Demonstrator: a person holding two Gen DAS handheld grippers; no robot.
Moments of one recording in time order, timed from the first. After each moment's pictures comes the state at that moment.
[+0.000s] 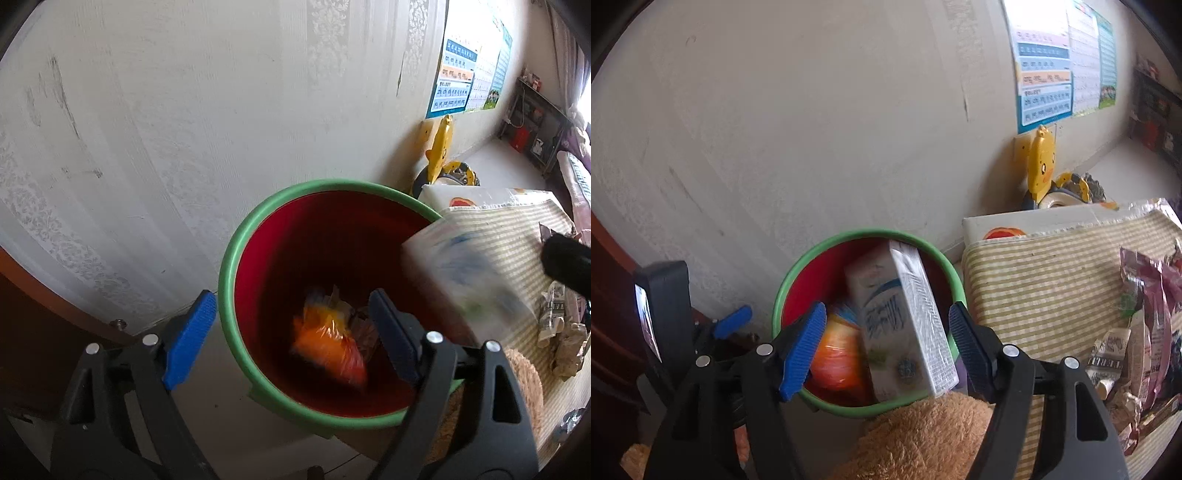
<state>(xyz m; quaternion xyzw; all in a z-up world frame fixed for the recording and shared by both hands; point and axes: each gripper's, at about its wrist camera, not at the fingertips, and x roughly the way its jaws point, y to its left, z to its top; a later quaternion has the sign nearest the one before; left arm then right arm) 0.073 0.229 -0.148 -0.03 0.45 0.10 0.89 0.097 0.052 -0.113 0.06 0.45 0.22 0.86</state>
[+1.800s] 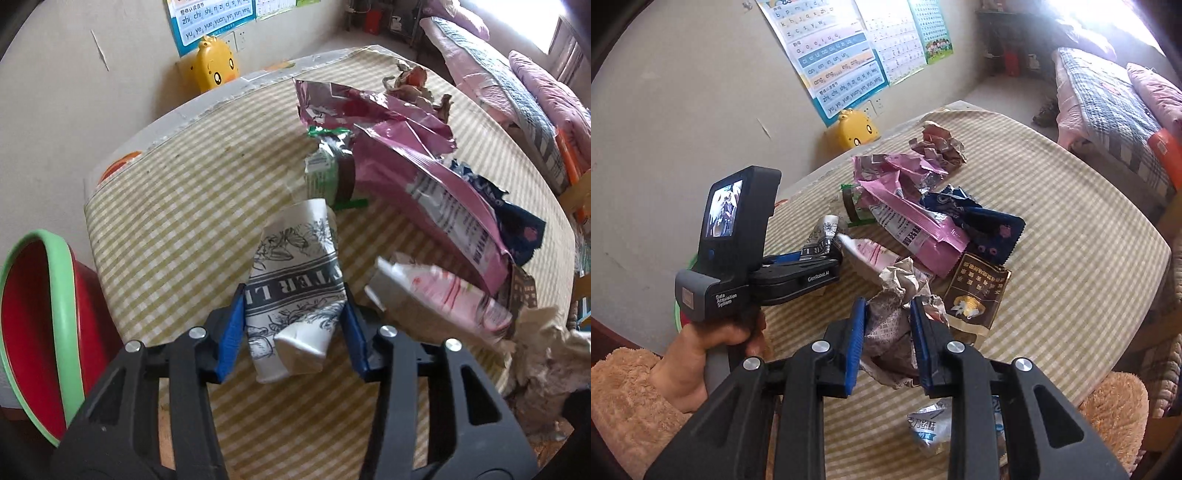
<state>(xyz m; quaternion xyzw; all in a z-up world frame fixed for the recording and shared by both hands) 0.119 -0.080 -0.204 0.10 0.54 -0.16 0.82 -0.031 -0.211 -0.134 0.17 0.46 0.01 0.87</state>
